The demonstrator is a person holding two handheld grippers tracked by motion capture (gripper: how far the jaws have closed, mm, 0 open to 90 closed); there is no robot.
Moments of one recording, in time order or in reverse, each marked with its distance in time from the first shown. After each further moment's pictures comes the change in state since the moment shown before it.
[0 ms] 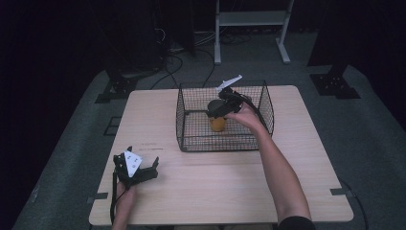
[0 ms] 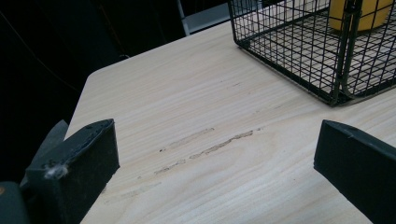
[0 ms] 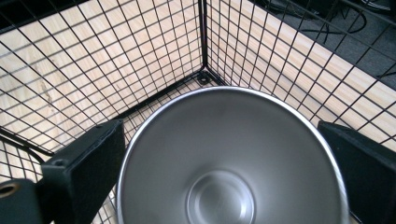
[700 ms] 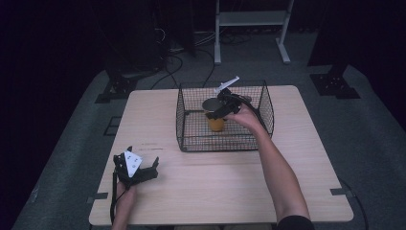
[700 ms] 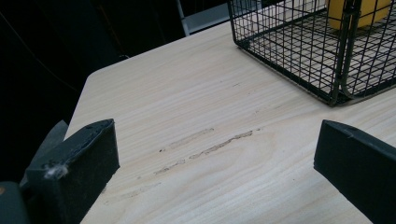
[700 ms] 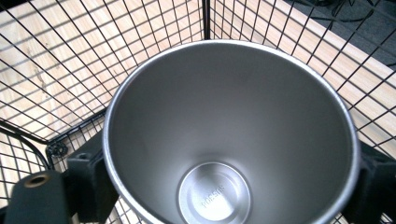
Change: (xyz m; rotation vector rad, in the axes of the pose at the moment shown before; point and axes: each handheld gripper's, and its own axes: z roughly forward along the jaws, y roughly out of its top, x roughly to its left) left arm 0.000 0.000 0.000 -0.001 -0.001 0.001; right arm 0.001 -0.003 0.008 0.054 0.002 -0.008
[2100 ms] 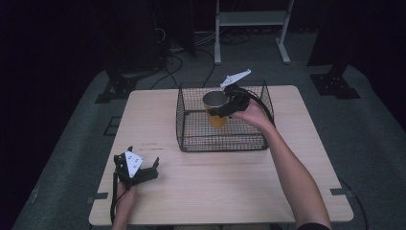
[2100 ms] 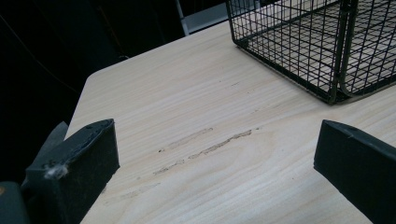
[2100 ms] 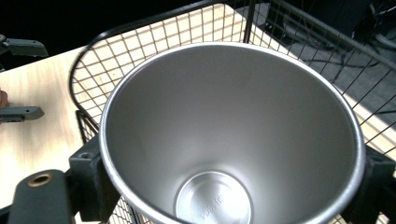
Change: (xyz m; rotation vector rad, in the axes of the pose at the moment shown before) left arm -0.001 0.000 0.000 0.001 -0.001 0.010; right arm 0.027 0.013 -0.066 -0.125 0.068 -0.084
